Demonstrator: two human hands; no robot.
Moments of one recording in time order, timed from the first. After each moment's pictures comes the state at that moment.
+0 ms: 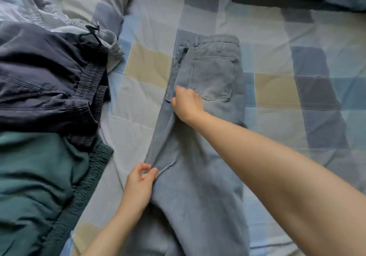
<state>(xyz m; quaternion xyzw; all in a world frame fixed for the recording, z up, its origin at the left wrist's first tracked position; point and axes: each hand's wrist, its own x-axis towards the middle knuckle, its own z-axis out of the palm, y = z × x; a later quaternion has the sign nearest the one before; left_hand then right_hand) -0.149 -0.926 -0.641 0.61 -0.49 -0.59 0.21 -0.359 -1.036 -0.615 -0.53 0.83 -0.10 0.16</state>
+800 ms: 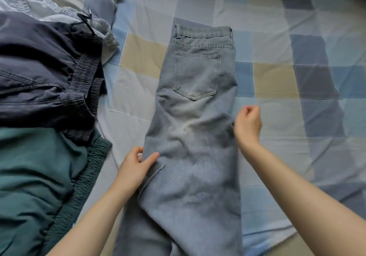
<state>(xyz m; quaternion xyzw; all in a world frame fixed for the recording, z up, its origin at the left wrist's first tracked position) -0.140 -0.963 -0.647 0.59 -0.51 -0.61 0.12 -0.421 -0.912 -0.627 -0.12 0.91 -0.37 0.13</state>
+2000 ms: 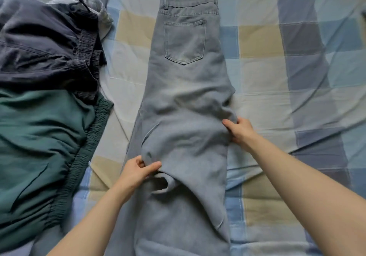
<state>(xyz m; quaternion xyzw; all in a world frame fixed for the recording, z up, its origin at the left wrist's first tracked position) -0.082 -0.829 -0.649 0.60 -0.42 -0.68 0.07 -0.401 -0.757 -0.646 -0.04 0.79 -0.37 0.48</state>
